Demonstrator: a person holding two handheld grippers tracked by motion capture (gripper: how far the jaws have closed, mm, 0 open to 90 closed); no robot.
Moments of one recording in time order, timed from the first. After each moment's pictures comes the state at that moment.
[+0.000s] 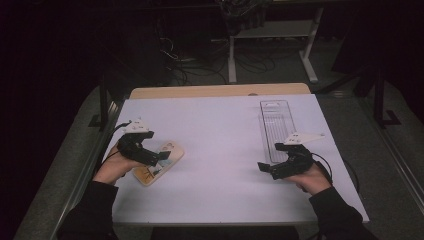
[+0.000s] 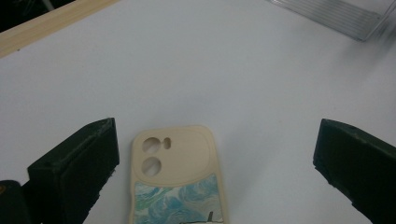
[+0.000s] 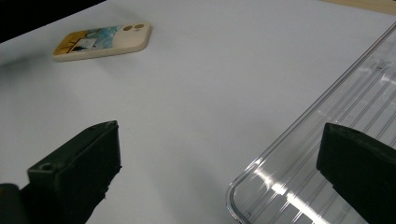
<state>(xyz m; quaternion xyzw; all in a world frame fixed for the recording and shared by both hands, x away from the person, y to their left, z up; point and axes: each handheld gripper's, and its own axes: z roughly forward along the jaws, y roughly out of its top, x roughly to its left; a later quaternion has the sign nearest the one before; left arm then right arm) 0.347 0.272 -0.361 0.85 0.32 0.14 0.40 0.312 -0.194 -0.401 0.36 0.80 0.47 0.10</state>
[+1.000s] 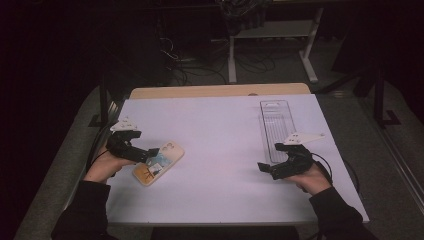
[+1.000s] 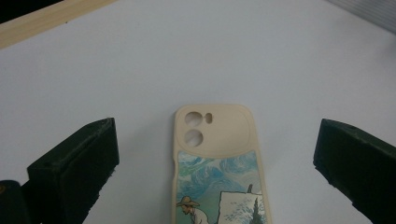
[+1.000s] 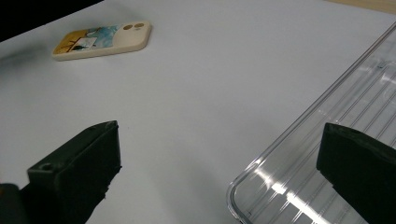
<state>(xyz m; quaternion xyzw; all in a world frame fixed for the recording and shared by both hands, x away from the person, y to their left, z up) 0.353 0.302 -0.367 0.84 0.36 0.15 0.38 0.311 -0.194 -0.401 0.36 0.80 0.47 0.10</state>
